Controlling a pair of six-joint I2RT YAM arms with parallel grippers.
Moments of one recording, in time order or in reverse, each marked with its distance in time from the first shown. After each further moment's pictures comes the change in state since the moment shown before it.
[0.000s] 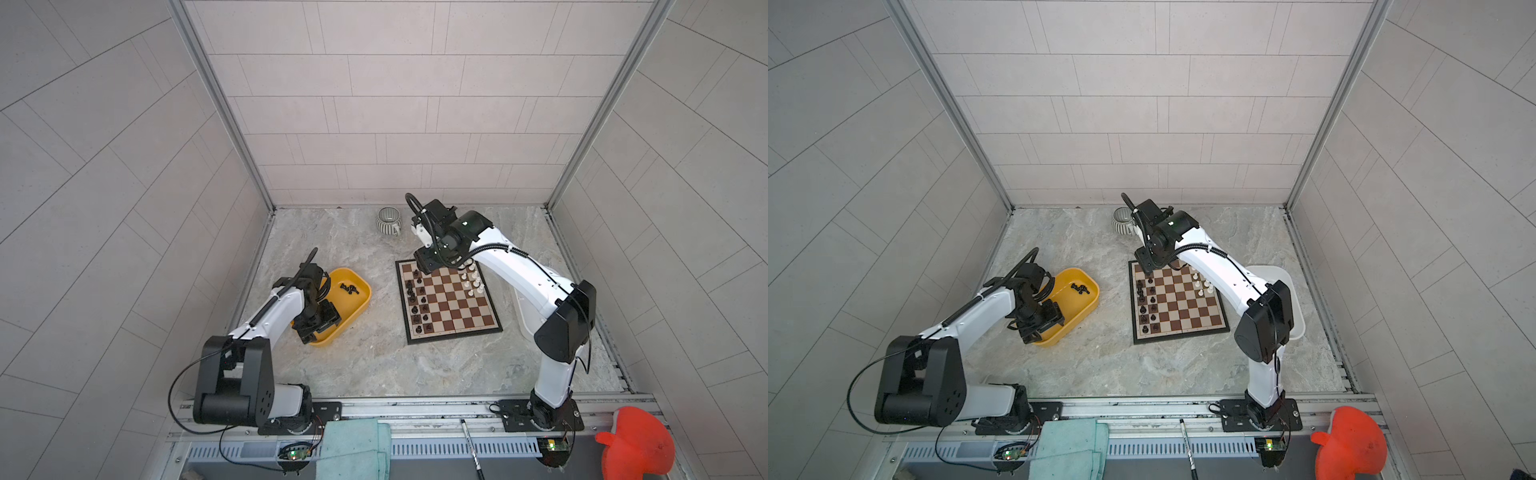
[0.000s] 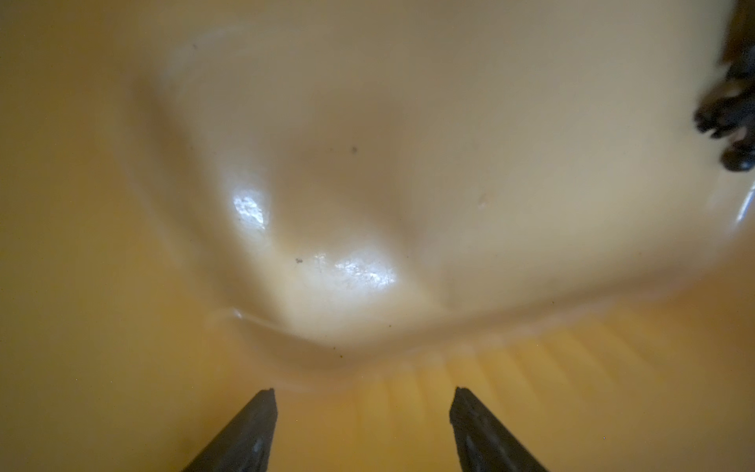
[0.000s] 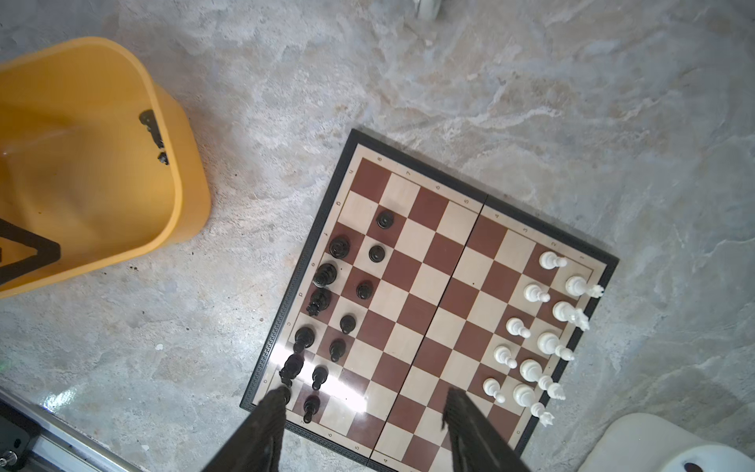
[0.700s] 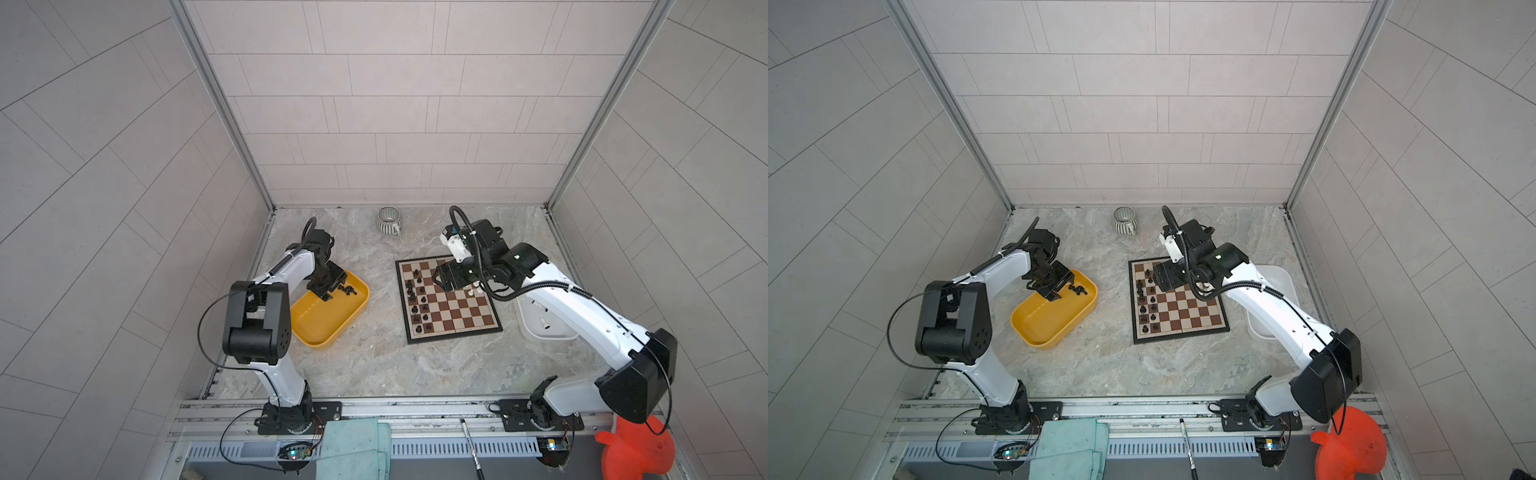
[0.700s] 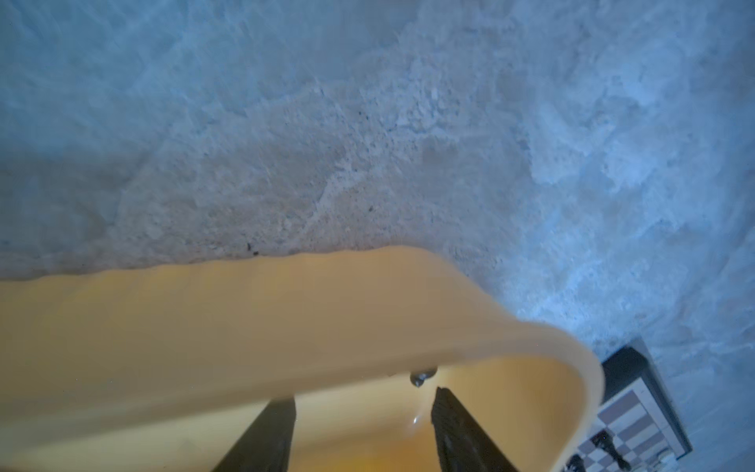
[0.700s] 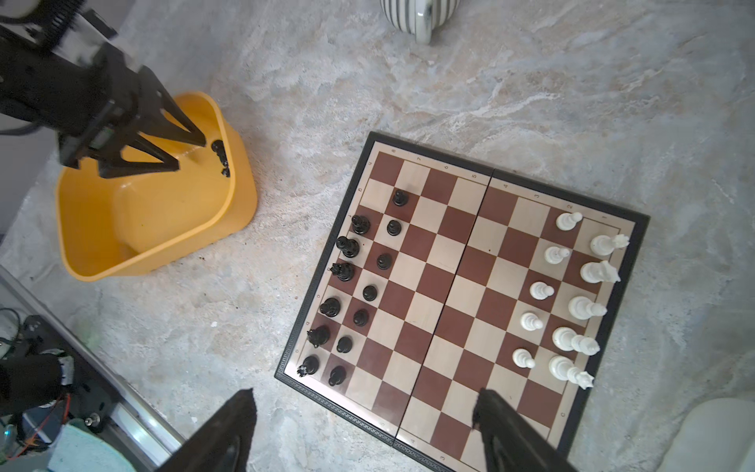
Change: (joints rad) left arm -0.009 0.407 0.396 0.164 0.047 -0.324; right arm -0.052 -0.452 -0.501 0.312 -0.160 0.049
